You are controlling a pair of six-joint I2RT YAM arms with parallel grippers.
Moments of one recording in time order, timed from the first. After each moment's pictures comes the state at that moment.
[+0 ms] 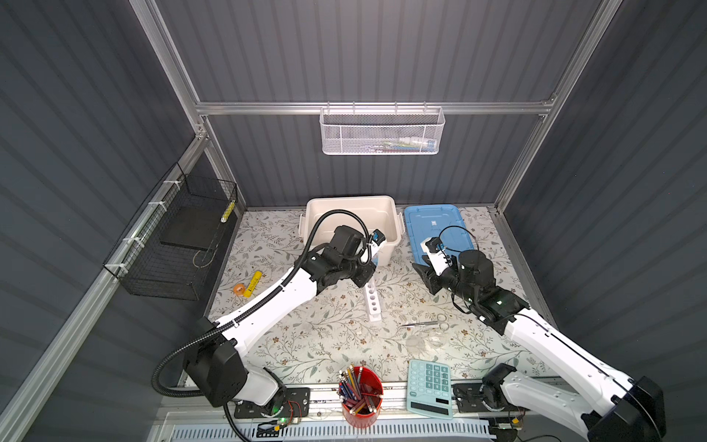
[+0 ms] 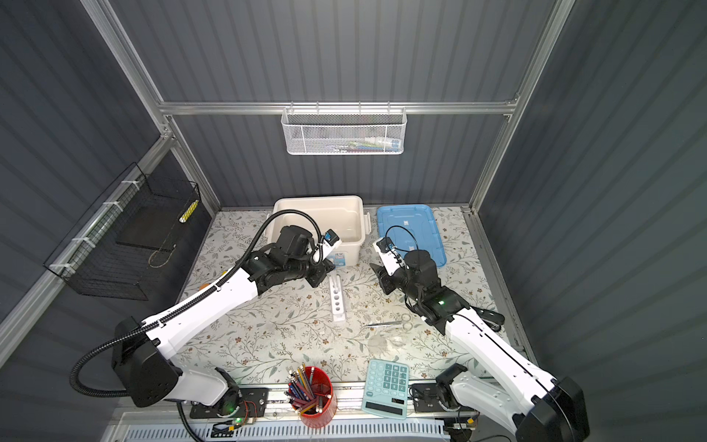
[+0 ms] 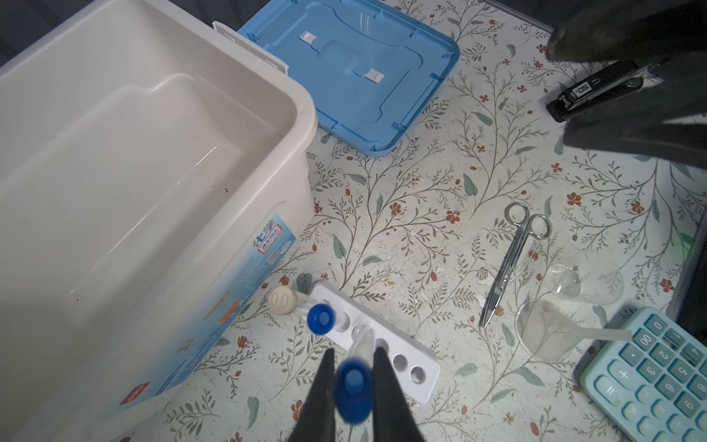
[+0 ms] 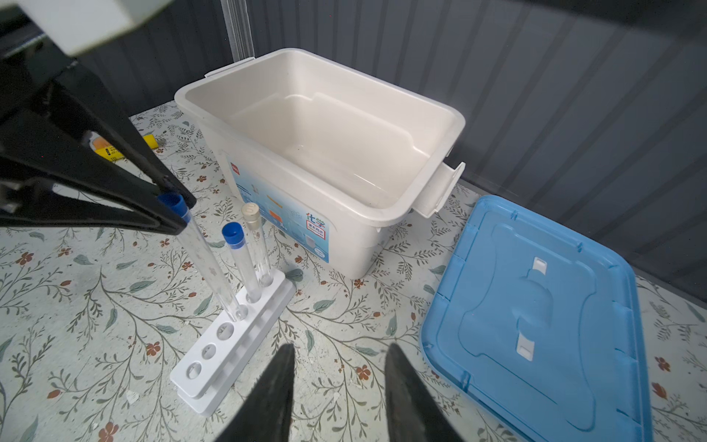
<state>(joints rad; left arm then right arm) -0.74 1.46 1.28 -0.58 0.13 0.17 0.53 1.01 0.76 -0.14 -0.09 -0.13</state>
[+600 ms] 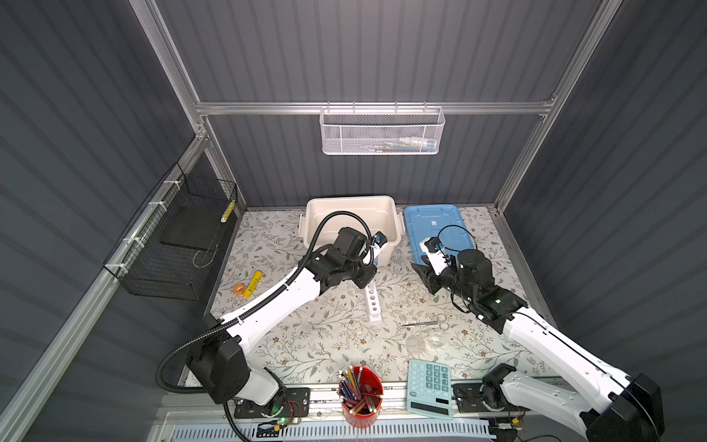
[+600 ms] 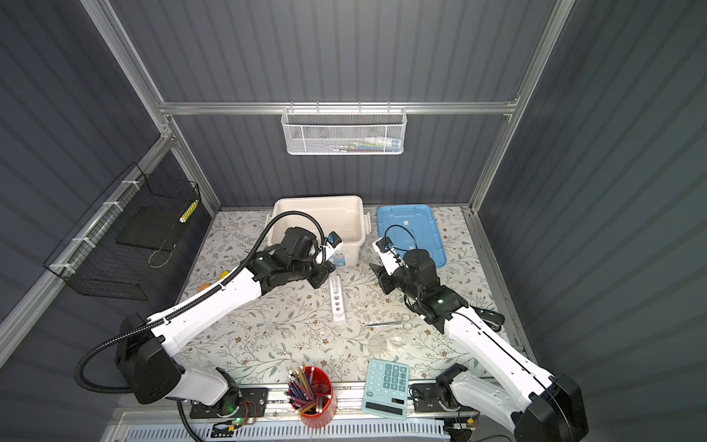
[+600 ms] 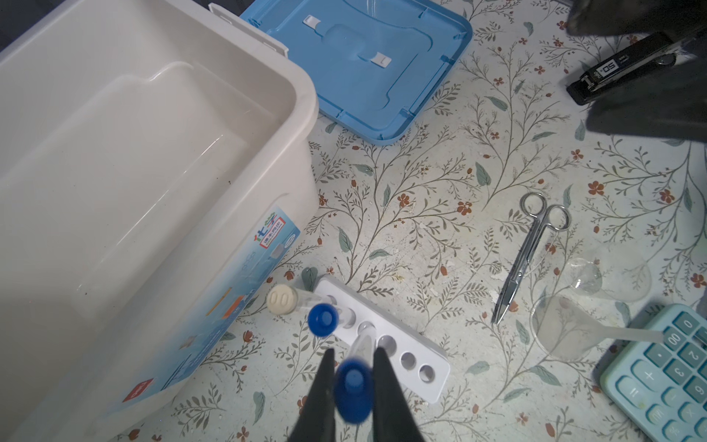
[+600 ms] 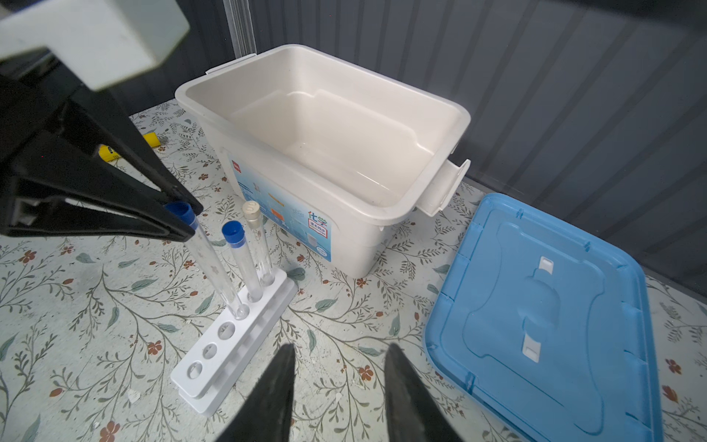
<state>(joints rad) -0.75 1.48 1.28 -0.59 0.08 0.18 0.53 1.02 0.76 -0.13 -0.11 -0.13</state>
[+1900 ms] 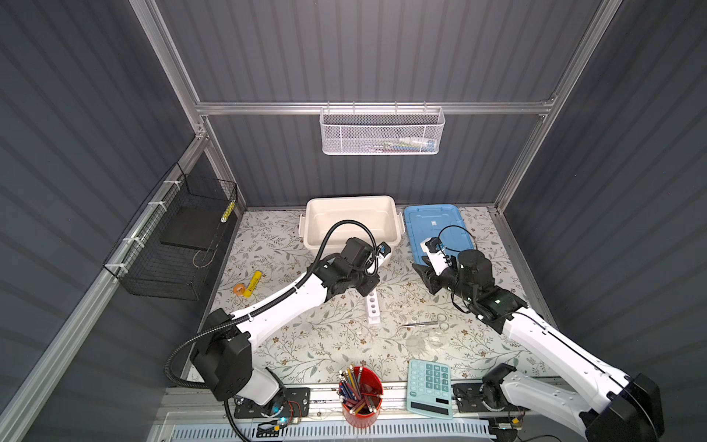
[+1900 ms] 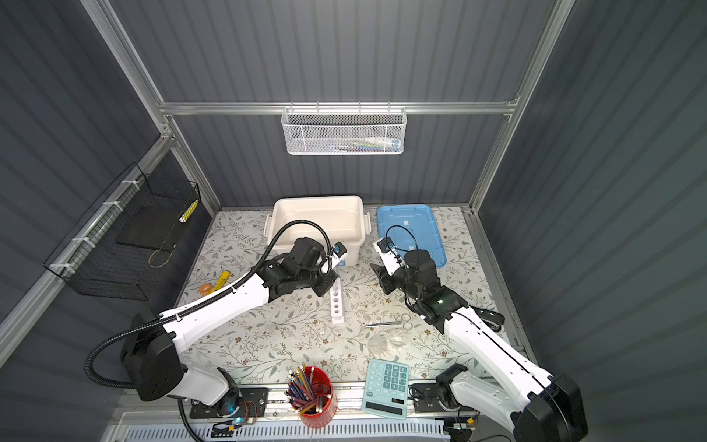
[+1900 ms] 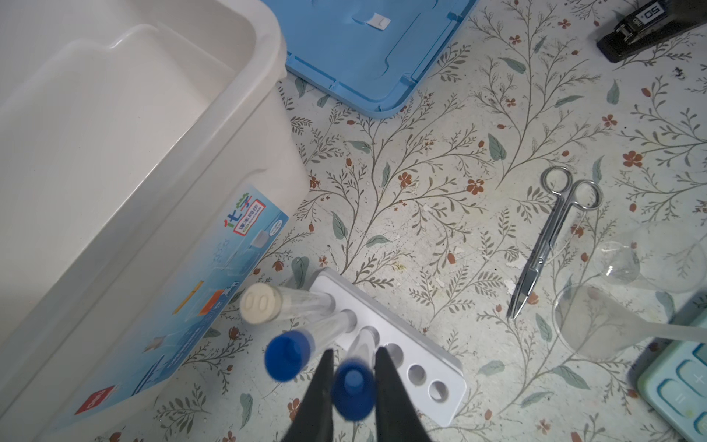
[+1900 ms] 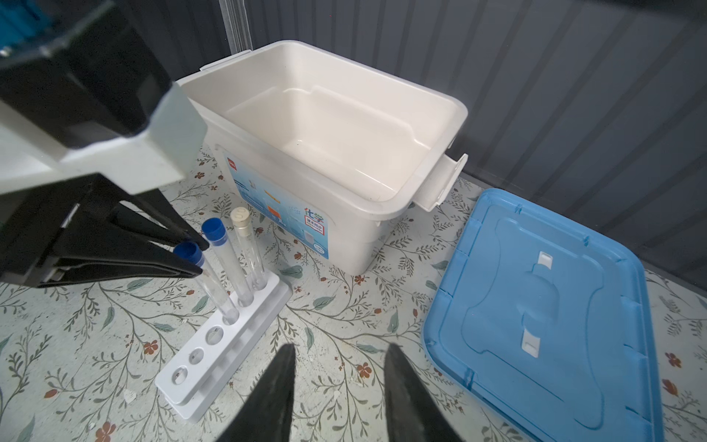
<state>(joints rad) -0.80 1.50 1.19 -0.51 0.02 0.18 0.52 1.02 0.75 -0.12 -0.11 -0.13</state>
